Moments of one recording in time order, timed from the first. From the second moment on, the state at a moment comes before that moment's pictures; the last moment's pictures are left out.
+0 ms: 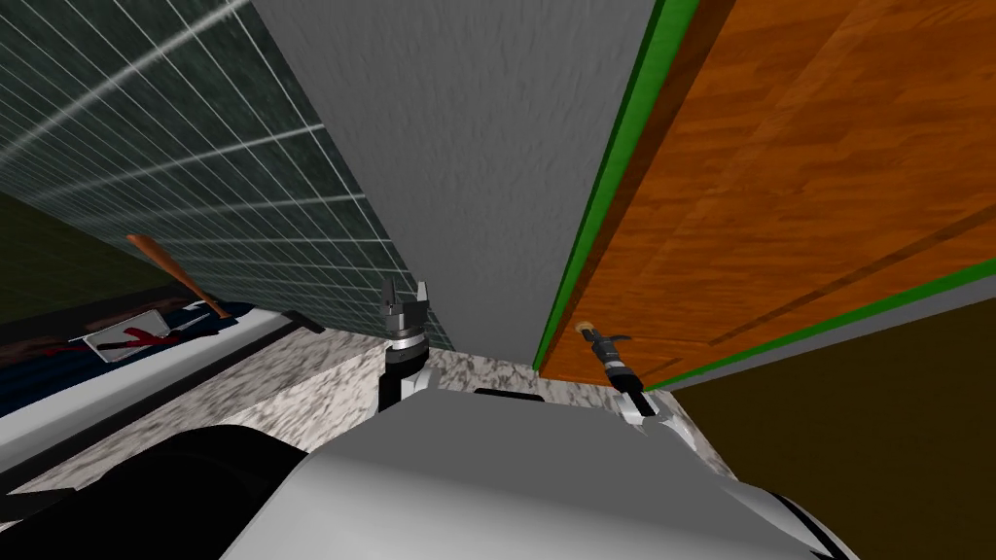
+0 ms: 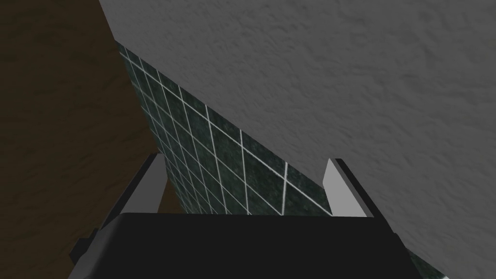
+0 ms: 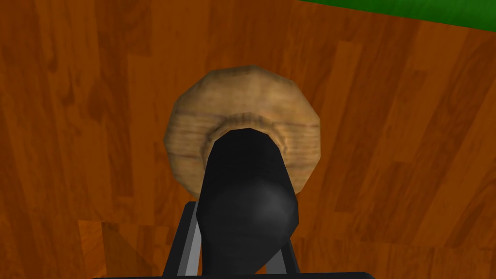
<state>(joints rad) -0.09 -0.41 -0.18 -0.62 0.24 -0.89 -0.45</state>
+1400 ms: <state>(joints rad) 0.01 -0.50 -0.15 -0.58 0.31 -1.09 -0.56</state>
